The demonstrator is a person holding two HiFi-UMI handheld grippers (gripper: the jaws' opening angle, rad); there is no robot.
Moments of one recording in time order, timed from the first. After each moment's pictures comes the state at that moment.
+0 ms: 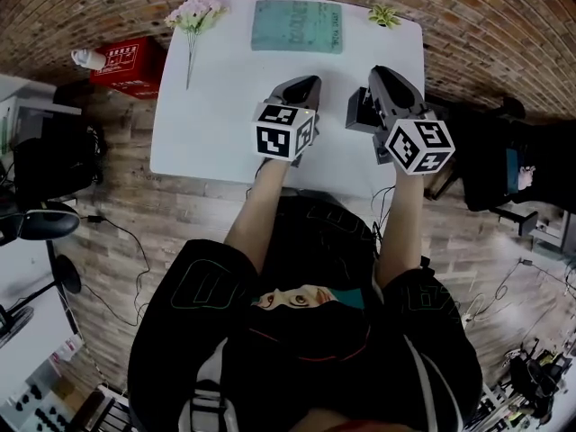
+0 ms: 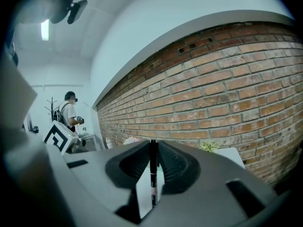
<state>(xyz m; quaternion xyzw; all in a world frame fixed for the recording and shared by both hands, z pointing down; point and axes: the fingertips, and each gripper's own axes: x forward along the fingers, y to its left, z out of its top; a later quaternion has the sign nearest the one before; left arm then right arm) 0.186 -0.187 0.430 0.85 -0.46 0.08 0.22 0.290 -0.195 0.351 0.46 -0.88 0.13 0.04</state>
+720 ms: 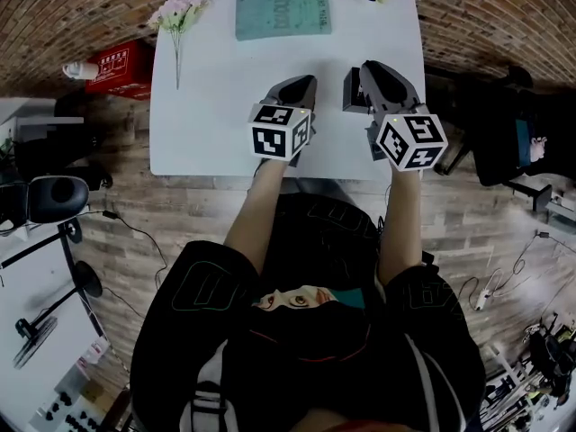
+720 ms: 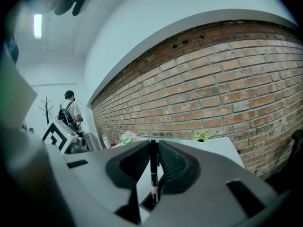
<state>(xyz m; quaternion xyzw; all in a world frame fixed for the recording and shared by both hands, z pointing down) 0.203 -0.166 0.465 0.86 -0.44 0.12 0.25 0.301 -0.175 0.385 0.49 -0.86 0.15 0.05</state>
